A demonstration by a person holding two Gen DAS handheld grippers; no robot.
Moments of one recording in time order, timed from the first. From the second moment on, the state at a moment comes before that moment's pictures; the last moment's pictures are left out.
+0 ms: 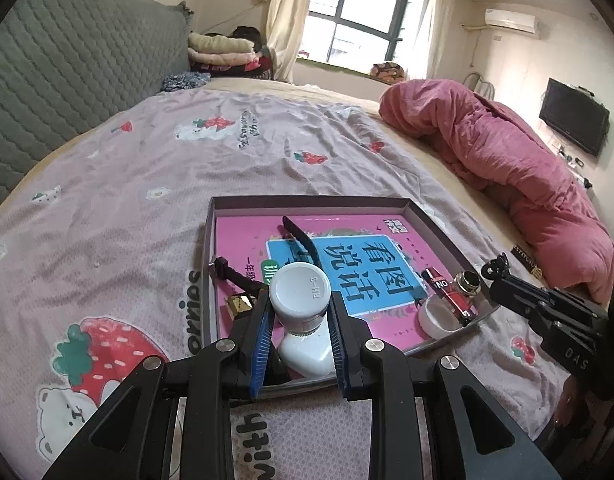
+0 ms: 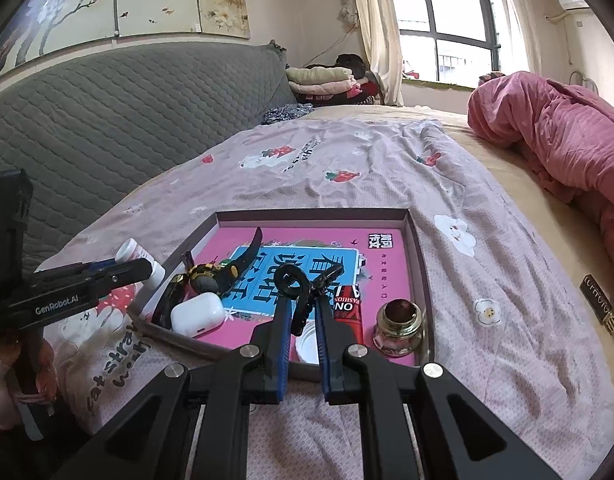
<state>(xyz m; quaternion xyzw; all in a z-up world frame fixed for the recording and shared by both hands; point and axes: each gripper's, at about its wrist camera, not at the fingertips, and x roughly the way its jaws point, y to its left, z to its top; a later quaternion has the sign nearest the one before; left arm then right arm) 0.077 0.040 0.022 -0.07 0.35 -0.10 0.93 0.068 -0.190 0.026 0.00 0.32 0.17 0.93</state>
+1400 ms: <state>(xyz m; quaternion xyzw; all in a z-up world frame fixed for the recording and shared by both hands) 0.109 0.055 -0.021 -0.10 0.42 -0.06 0.90 0.092 -0.178 -0.015 -0.02 0.40 0.15 0.90</state>
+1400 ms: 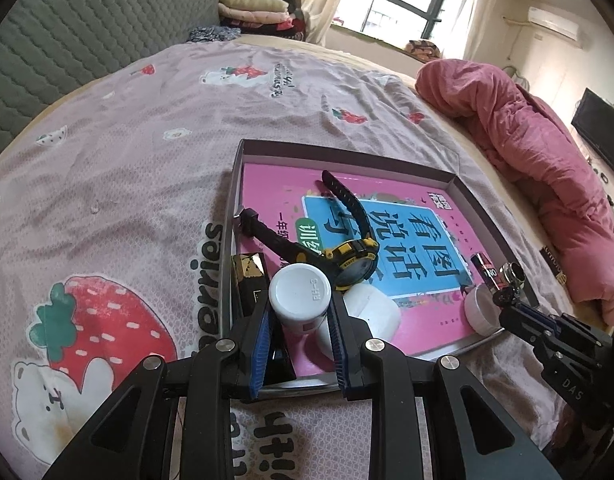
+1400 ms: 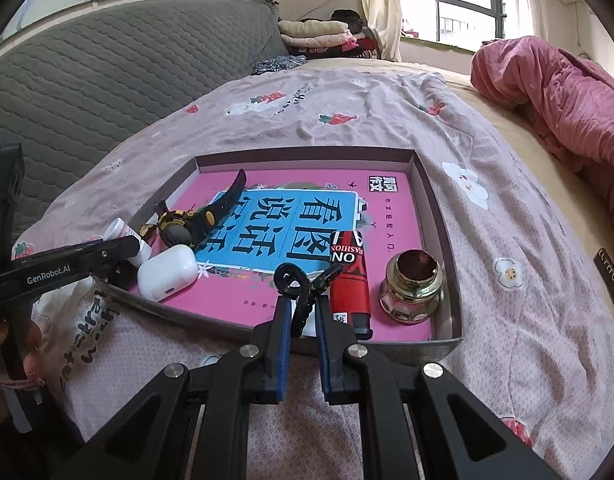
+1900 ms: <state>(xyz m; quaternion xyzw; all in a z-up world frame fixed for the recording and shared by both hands) 0.109 0.053 -0.022 -0.10 0.42 -0.06 0.90 0.101 -0.171 -0.018 -0.03 0.41 0.16 0.90</state>
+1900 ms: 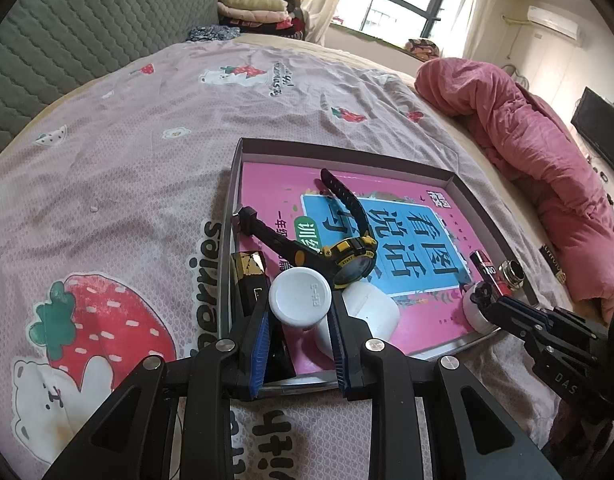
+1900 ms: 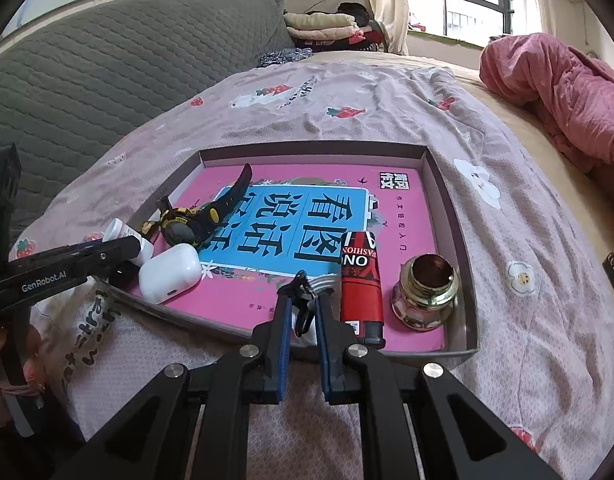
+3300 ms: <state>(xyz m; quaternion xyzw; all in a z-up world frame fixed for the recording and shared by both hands) 0.110 0.046 -0.022 -0.09 0.42 -0.08 0.90 0.103 -0.179 -0.016 0.00 0.41 0.16 0.90</state>
